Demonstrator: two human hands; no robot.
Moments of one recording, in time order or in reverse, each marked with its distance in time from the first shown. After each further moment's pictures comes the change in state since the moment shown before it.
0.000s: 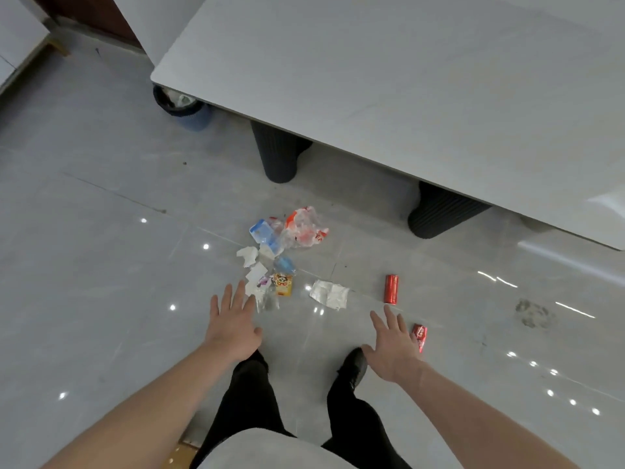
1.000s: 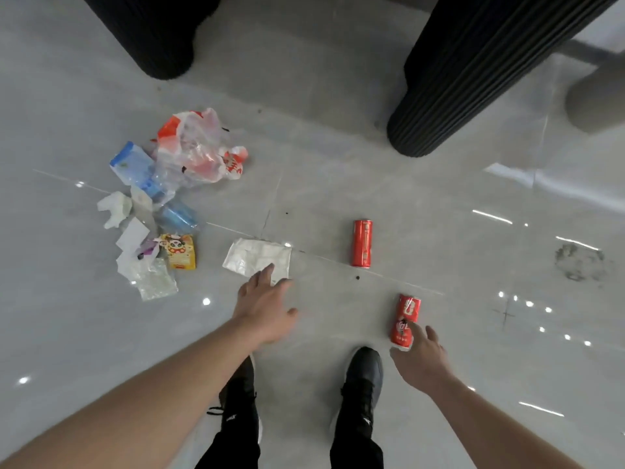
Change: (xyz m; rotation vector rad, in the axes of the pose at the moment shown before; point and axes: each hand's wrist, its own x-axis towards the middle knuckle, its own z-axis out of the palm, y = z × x) left_hand 0.327 0.304 0.284 -0.158 -0.155 0.140; right_hand 0.333 0.315 0.267 0.457 -0.090 0.408
